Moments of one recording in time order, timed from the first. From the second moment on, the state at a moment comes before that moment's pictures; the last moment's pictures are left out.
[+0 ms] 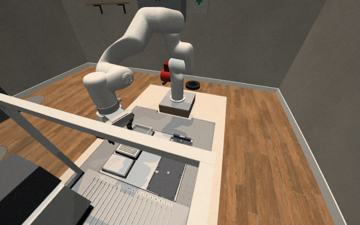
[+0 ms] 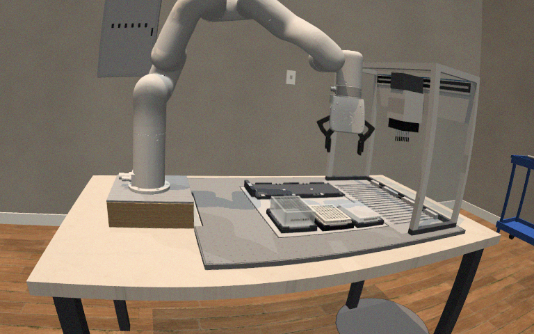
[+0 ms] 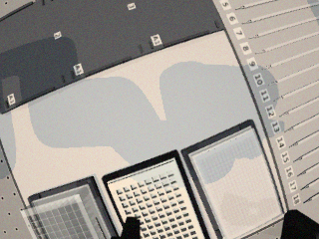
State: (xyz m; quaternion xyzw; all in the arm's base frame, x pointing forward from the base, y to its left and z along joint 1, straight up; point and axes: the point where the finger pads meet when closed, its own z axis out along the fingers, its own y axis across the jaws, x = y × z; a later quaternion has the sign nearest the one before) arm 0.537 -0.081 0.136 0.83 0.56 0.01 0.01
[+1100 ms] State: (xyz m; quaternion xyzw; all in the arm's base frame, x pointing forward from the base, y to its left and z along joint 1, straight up) arm 0.599 -0.119 0.082 0.69 0.72 0.00 0.00
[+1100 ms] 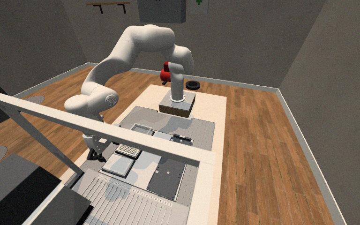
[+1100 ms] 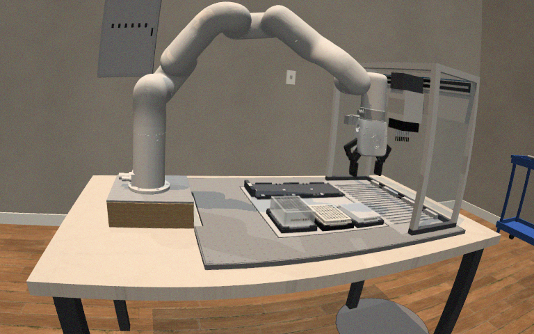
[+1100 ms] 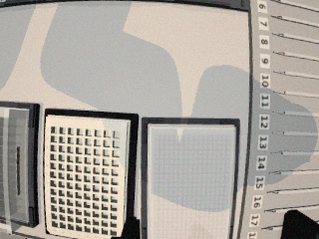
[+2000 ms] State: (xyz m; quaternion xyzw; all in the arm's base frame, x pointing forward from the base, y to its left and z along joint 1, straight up) arm 0.599 -0.119 0.044 0.69 0.72 0.00 0.00
